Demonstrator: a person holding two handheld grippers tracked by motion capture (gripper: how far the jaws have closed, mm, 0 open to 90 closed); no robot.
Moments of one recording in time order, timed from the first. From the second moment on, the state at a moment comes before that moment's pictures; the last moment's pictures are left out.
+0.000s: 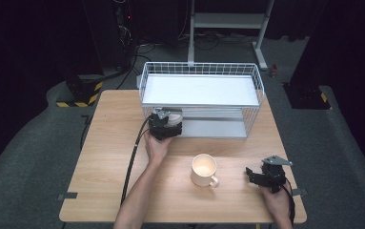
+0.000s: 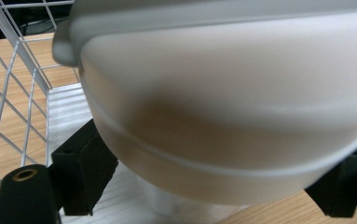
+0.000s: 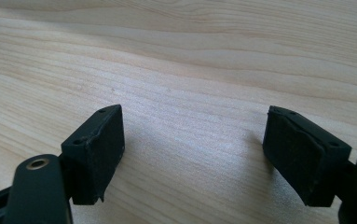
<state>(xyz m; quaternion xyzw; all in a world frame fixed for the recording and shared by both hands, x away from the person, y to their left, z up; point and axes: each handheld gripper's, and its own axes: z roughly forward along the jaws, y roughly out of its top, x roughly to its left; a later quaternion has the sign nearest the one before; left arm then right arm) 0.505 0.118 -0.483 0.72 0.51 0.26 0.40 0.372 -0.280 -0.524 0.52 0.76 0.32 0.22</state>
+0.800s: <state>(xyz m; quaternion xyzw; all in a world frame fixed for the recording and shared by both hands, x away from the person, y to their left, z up) 0.496 0.119 -0.481 0.74 0.50 0.26 0.37 0.372 -0.280 -0.524 0.52 0.76 0.32 0.22</state>
